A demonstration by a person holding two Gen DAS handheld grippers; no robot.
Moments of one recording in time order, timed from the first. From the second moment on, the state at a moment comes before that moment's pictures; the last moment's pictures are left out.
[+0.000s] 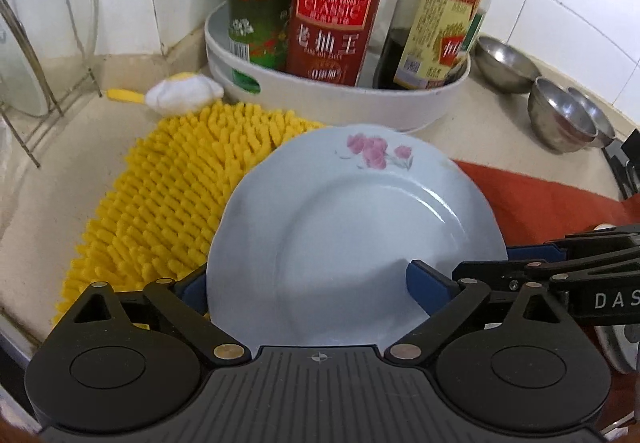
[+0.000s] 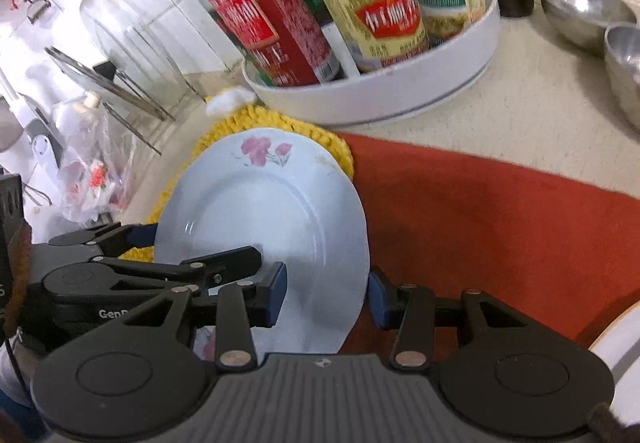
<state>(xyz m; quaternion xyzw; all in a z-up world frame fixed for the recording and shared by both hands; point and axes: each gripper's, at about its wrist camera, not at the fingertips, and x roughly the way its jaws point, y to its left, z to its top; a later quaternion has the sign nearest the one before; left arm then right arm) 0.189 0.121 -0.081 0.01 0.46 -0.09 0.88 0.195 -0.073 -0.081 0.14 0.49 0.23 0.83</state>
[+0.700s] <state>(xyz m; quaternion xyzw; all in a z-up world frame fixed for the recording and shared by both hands) 0.195 0.045 -0.056 0.04 0.43 -0.18 0.88 0.159 -0.147 -0.044 0.18 0.44 0.14 0.87</state>
